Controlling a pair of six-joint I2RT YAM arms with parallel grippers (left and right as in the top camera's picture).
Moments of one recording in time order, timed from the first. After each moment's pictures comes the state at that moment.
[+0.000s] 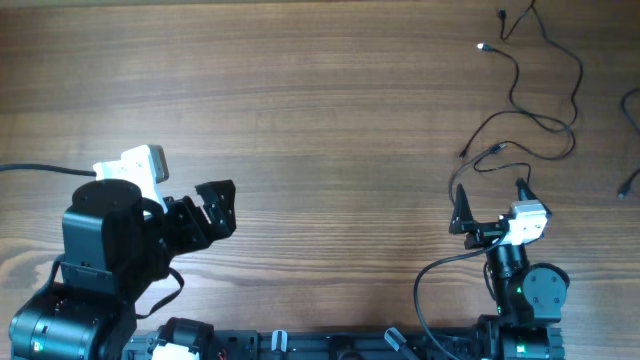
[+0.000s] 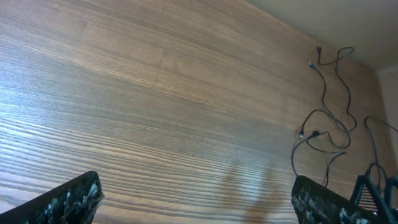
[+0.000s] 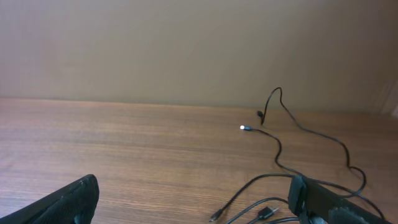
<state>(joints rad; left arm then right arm) -0.22 0.81 1.26 -1.19 0.07 -0.52 -0.05 0.02 0.01 0.00 -0.12 -0.02</state>
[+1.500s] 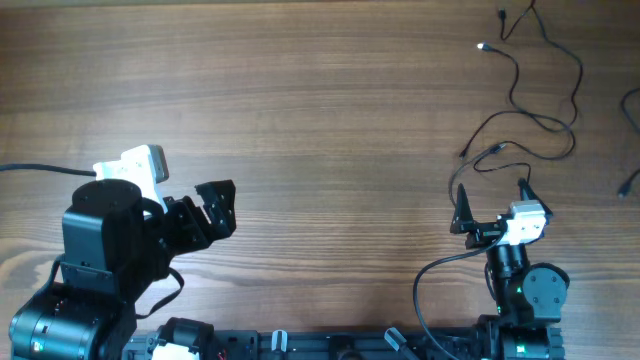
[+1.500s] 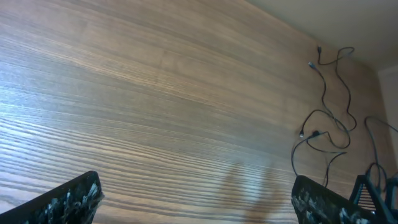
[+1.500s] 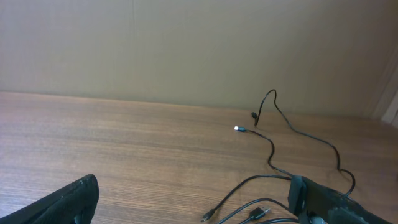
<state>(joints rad) -0.22 0.81 1.26 -1.19 0.07 -0.52 -0.05 0.02 0.01 0.00 -0.11 -0.06</state>
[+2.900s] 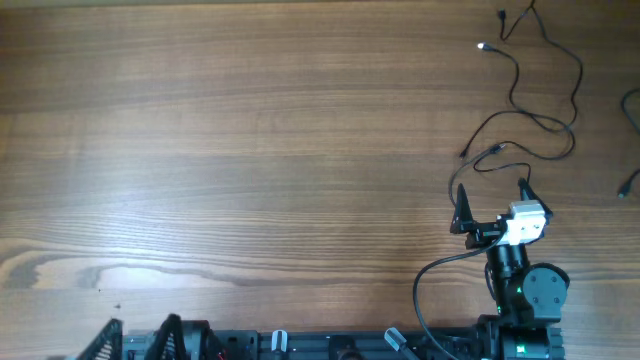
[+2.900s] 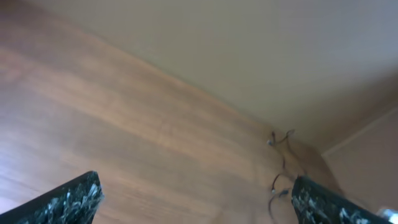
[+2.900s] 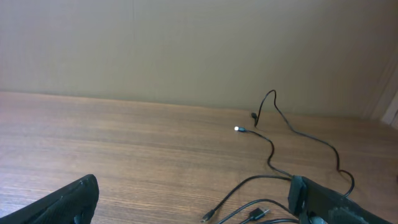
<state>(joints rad) -0.02 0.11 1.26 -1.39 0.07 -0.52 -0.05 0.02 0.01 0.00 -0.11 -0.06</state>
